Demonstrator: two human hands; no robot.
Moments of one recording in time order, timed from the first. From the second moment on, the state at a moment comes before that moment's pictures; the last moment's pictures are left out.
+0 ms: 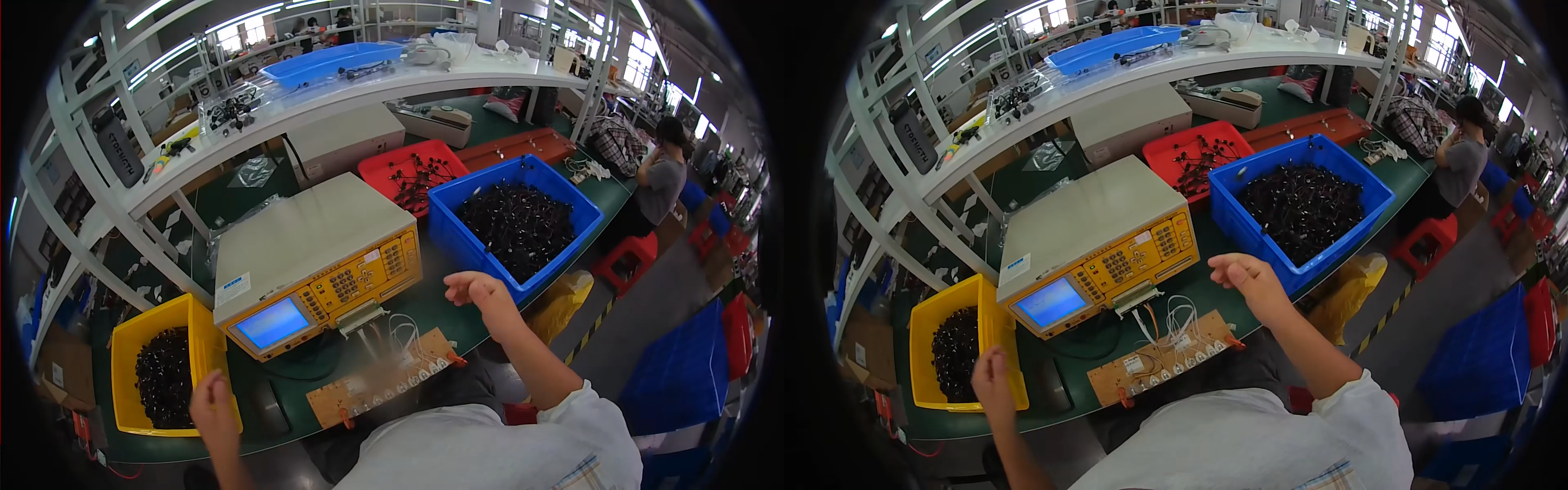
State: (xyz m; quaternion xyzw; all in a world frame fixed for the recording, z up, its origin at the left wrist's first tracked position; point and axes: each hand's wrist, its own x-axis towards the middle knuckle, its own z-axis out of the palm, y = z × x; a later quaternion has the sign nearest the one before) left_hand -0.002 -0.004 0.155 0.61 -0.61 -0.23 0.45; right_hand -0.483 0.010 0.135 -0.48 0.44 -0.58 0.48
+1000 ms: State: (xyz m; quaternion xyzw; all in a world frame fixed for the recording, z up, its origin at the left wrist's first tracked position) left_hand 0.133 -0.080 0.119 0.73 -0.54 0.02 0.41; right_hand -0.393 0.060 0.088 -0.56 0.44 -0.40 0.57
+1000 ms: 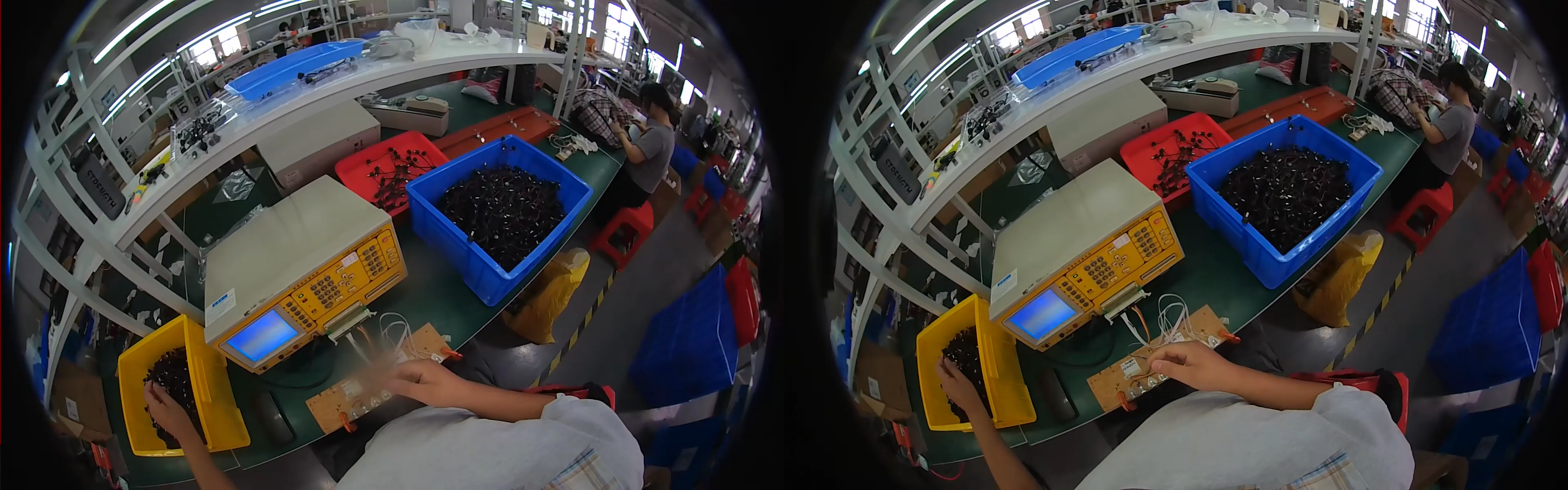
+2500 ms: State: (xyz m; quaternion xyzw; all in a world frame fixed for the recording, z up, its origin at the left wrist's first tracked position) left_hand -0.125 0.098 0.009 0.49 -0.56 -0.63 0.20; right_hand -0.385 0.066 0.046 -0.32 0.49 -0.37 0.73
